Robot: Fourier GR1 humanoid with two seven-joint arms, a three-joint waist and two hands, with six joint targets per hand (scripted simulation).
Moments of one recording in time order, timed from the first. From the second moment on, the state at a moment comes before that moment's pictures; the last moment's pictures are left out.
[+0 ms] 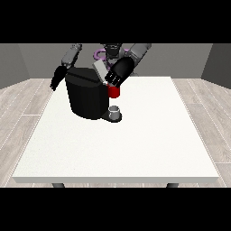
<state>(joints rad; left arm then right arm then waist) -1.28 0.43 0.13 -0.65 -0.75 -0.39 -0.10 -0.47 -0.09 -0.07 -1.25 0.16 -0.17 -0.02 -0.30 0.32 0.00</state>
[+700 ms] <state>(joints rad) -1.27 0.50 0.08 -0.63 -0.84 -0.33 -0.17 -0.47 -0.08 -0.05 -1.29 0.17 -0.19 0.02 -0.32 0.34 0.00</state>
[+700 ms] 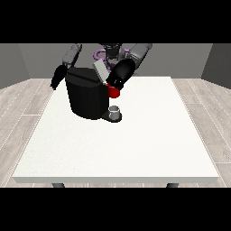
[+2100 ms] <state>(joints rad) -1.30 0.53 0.08 -0.64 -0.90 -0.20 -0.28 -0.51 -0.09 -0.05 -1.28 0.20 -0.20 0.02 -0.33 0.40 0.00</state>
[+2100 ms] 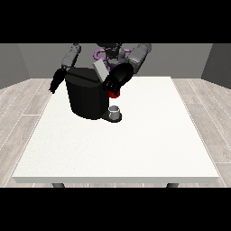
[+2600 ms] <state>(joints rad) -1.31 0.55 0.09 -0.61 -0.92 -0.19 -0.30 -0.50 -0.08 -0.04 -1.30 0.20 -0.21 0.04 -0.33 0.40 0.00</state>
